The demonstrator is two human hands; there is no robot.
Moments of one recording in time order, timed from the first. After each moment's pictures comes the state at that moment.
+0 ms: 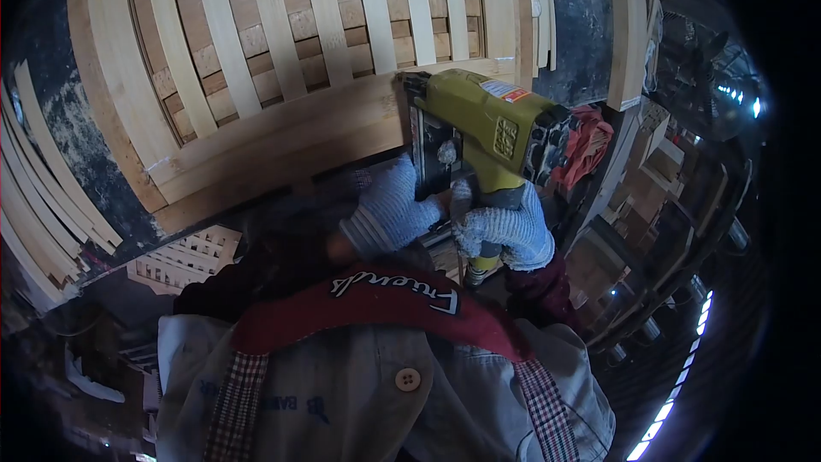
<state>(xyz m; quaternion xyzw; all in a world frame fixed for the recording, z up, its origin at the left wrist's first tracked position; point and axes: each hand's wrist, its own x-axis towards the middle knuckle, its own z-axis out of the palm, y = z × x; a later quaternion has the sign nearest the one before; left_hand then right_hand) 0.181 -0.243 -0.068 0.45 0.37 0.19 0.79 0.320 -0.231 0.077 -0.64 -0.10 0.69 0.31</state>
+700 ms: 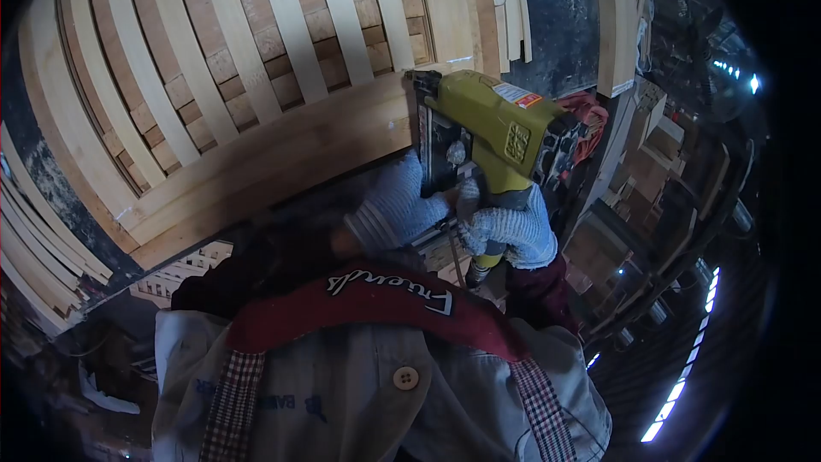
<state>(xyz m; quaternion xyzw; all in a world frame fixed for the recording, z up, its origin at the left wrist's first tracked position) 0.246 -0.225 -0.064 0.45 0.32 0.11 0.83 0.380 -0.238 0.078 -0.66 -0.09 0.66 0.34</state>
